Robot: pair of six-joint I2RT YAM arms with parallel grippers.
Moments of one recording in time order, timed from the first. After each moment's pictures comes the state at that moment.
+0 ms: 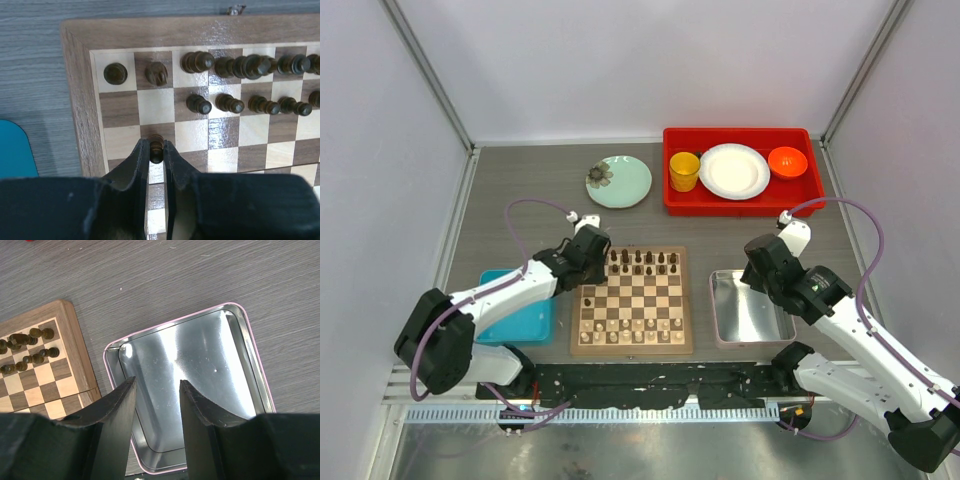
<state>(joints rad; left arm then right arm) -0.68 1.34 0.77 -0.39 -0.27 -0.60 0.62 0.82 0.83 -0.93 0.52 0.83</state>
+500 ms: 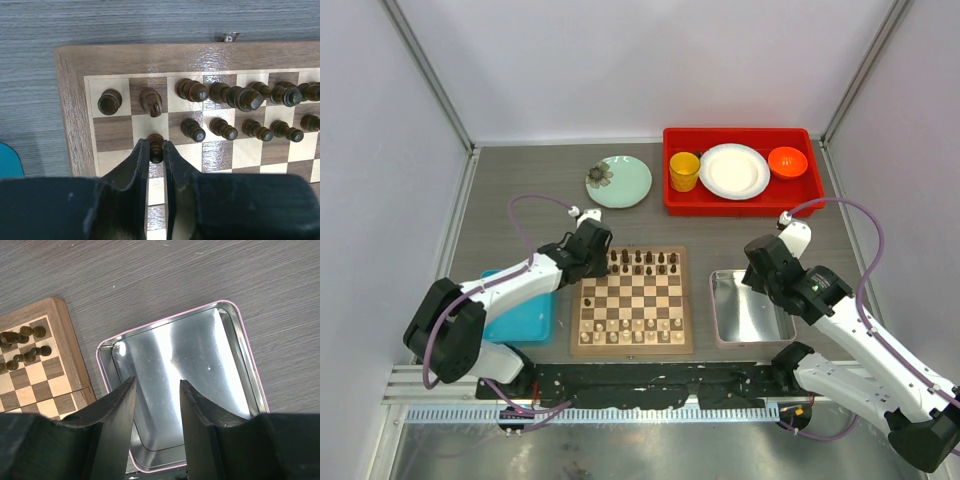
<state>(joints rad) -0.65 1.41 0.80 -0.32 -0.25 -0.60 0.62 0.82 0.83 -0.95 0.53 0.82</state>
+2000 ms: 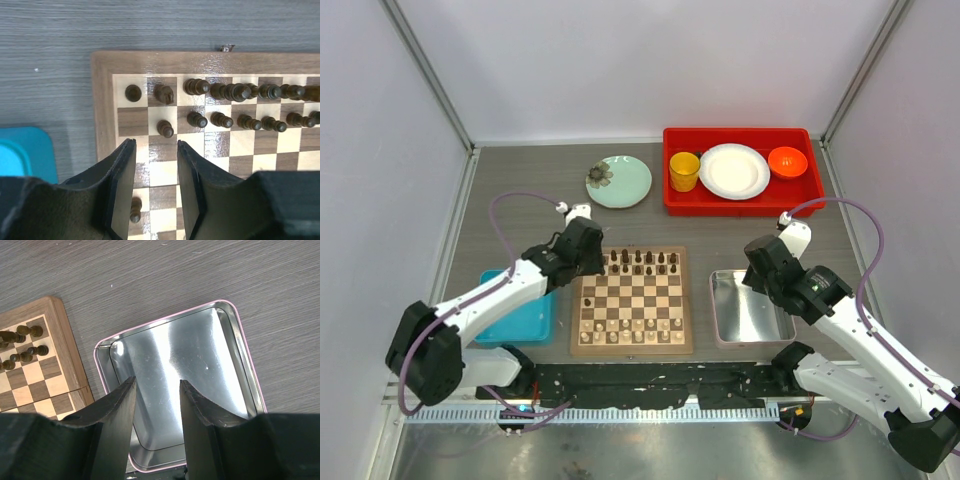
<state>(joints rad) -0.65 1.30 0.82 -0.40 -0.30 -0.59 0.62 0.82 0.83 -0.96 0.53 0.82</state>
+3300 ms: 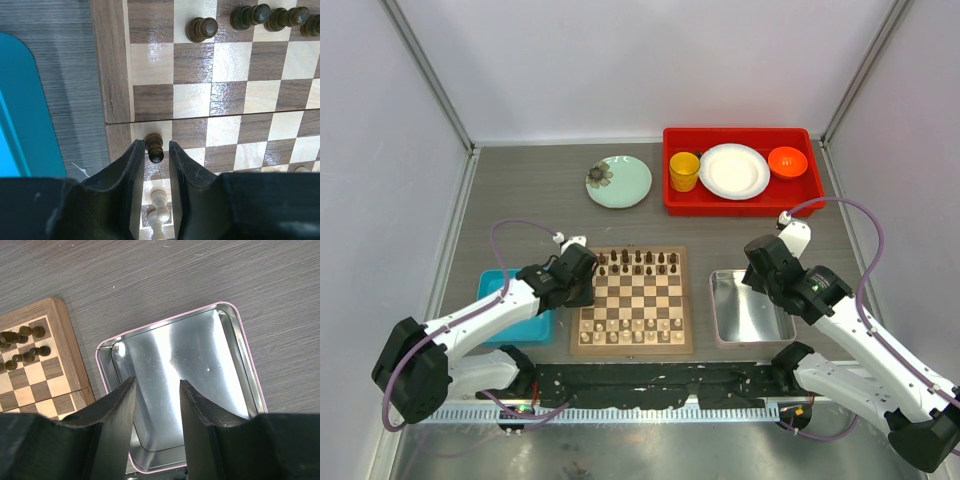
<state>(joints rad) -0.70 1.15 0.66 -0.58 -0.21 -0.68 0.62 0.82 0.83 -0.95 0.53 0.81</state>
